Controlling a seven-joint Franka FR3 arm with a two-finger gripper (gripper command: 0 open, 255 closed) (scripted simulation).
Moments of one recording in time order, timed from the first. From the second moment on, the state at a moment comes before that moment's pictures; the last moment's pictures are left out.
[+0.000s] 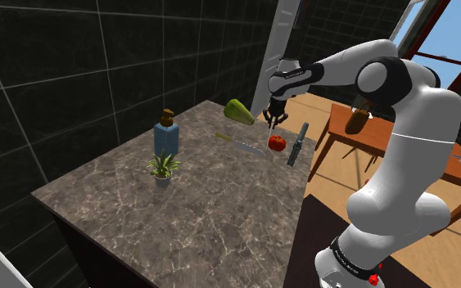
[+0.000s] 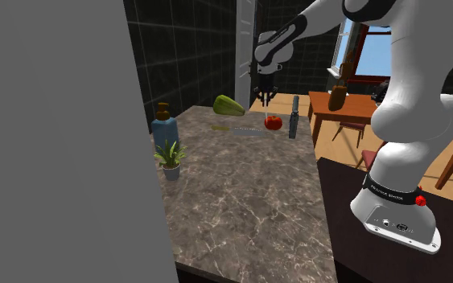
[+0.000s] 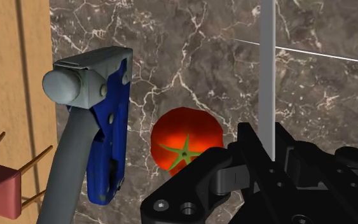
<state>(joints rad) -0.56 0.39 0.17 -1.76 -0.16 2.13 0.66</state>
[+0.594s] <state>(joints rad) -0.55 0.44 0.16 -1.80 -0.18 2.23 0.67</state>
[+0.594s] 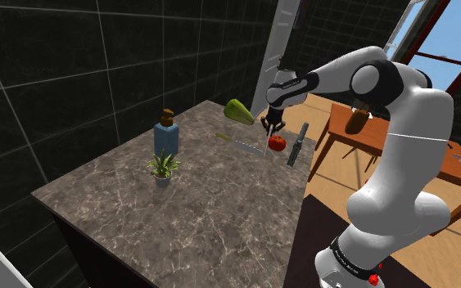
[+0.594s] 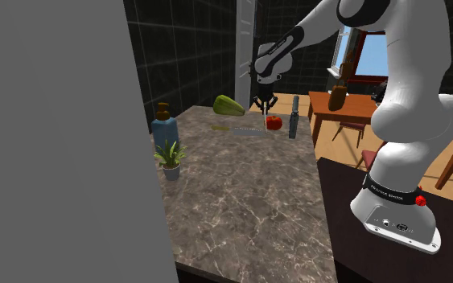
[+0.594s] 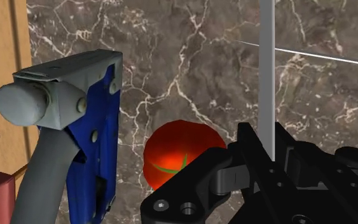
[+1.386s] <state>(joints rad) -0.54 0.54 0.15 -1.82 -0.21 2.35 0.70</state>
